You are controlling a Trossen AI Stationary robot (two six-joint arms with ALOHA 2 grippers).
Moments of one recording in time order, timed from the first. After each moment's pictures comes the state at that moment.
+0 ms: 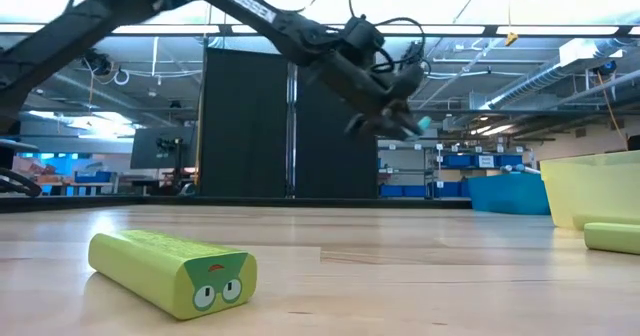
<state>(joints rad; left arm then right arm) 0.37 2.25 1.90 -0.19 0.08 -0.37 0.04 0.72 0.82 -0.13 0.84 0.05</state>
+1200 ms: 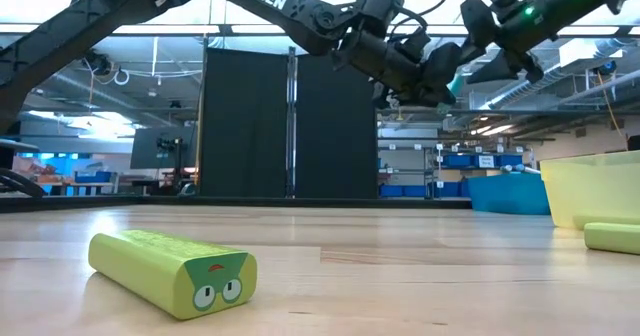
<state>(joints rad) 0.25 2.29 1.97 0.06 -0.17 -0.03 -0.34 0.75 0.59 -0.20 0.55 0.52</state>
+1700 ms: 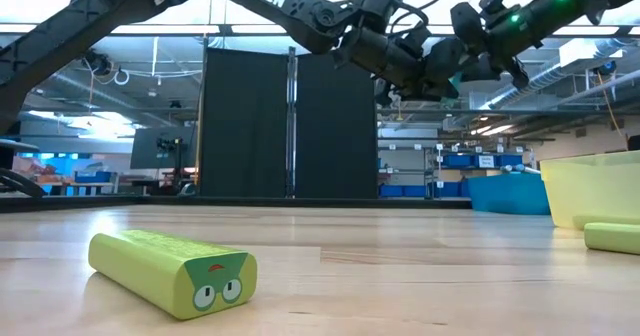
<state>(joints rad) 0.24 2.29 1.97 0.08 -0.16 -0.03 -0.43 0.81 0.59 -0.08 0.43 0.50</state>
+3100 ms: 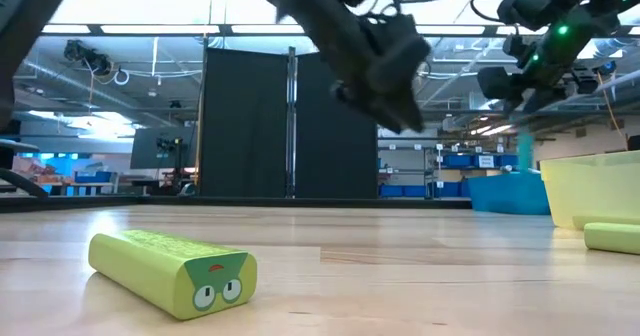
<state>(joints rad) -0.01 2.02 1.58 -0.33 -0.32 -0.09 -0.67 0.81 0.59 -0.49 0.79 0.53</state>
